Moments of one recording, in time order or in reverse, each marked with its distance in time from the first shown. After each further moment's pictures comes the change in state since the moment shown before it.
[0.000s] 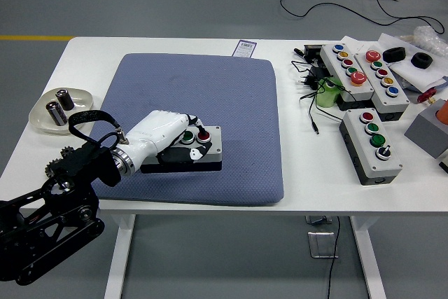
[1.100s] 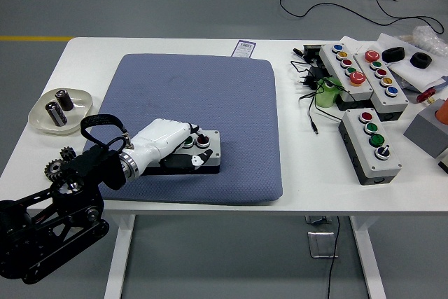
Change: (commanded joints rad) left arm -0.005 -0.017 0.009 0.029 0.007 -0.035 0.026; right arm 0.002 -0.001 0.004 0.000 -0.004 -0.002 -0.002
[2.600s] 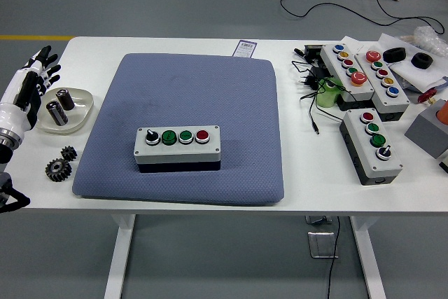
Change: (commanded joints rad) left arm 0.238 -0.025 -0.719 0.304 -0.939 0.053 -0.352; right arm 0.009 -0.008 0.031 0.000 -0.036 0.001 0.007
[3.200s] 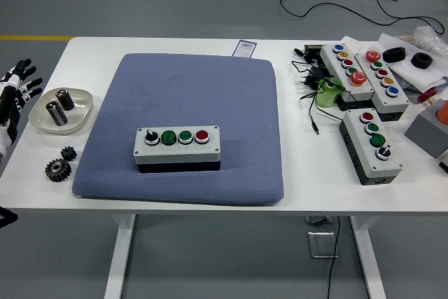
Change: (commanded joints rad) left arm 0.117 -0.050 -0.135 -0.109 0.125 0.015 0.012; right arm 0.017 -0.007 0.028 0.000 -0.043 0.003 0.006
